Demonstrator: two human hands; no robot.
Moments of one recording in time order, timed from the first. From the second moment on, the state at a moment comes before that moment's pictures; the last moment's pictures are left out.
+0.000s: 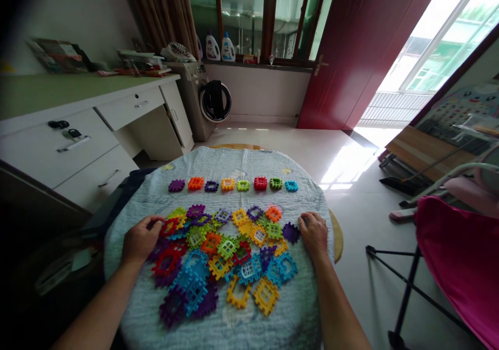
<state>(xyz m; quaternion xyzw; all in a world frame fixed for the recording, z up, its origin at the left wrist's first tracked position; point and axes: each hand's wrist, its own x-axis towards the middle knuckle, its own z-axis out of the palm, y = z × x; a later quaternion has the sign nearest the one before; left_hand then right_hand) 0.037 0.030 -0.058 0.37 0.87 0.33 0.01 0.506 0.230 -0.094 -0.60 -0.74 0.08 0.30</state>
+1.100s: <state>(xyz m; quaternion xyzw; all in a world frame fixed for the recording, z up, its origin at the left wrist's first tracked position) 0.035 0.026 -0.062 0.32 0.81 0.49 0.06 0.410 0.223 -0.096 -0.56 -0.76 0.06 0.32</state>
